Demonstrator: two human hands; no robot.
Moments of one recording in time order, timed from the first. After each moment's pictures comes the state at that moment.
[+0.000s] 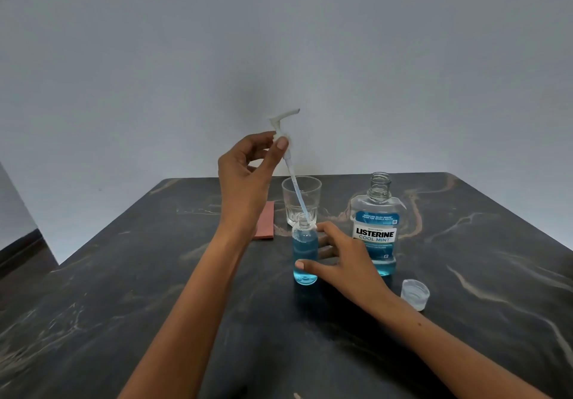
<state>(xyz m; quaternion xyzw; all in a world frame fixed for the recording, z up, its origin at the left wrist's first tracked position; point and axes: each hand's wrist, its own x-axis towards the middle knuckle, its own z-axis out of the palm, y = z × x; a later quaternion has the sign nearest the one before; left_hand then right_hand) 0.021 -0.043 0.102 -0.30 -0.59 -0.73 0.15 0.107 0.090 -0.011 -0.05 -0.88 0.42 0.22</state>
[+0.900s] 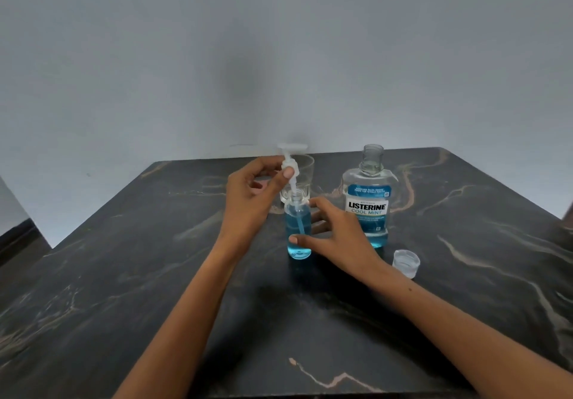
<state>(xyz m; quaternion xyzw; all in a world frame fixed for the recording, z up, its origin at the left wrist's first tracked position) 0.017 -0.045 0.040 -0.37 -0.65 -0.66 0.10 0.108 0.088 -0.009 -0.04 -0.88 0.41 0.24</state>
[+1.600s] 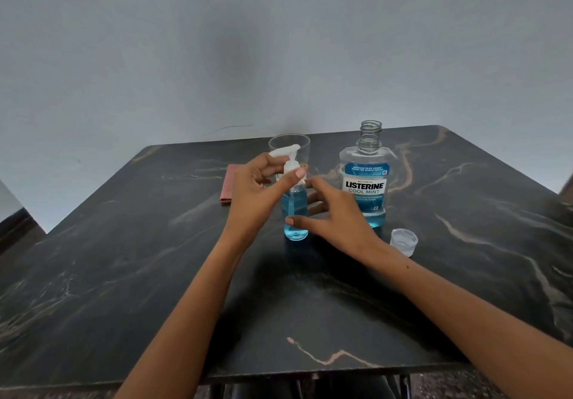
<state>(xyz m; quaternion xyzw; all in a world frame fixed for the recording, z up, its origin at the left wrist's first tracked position) 0.023 -0.037 0.022 -0.37 -0.66 -0.65 0.03 0.109 0.085 -0.006 -0.05 -0.88 0.40 0.24</state>
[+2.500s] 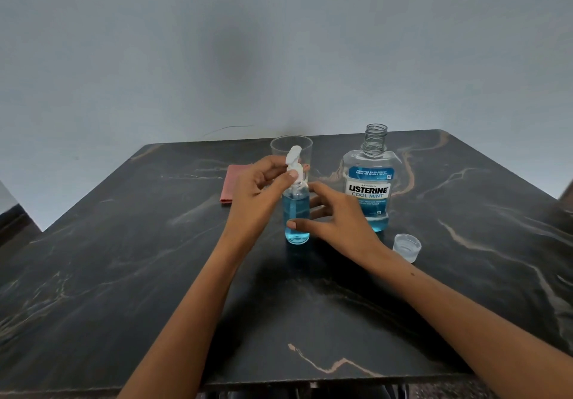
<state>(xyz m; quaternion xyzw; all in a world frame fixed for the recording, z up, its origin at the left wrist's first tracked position) 0.024 -0.043 0.022 -0.39 -0.65 -0.65 0.02 0.107 0.088 -0.009 -0.04 -0.87 0.42 0.24</state>
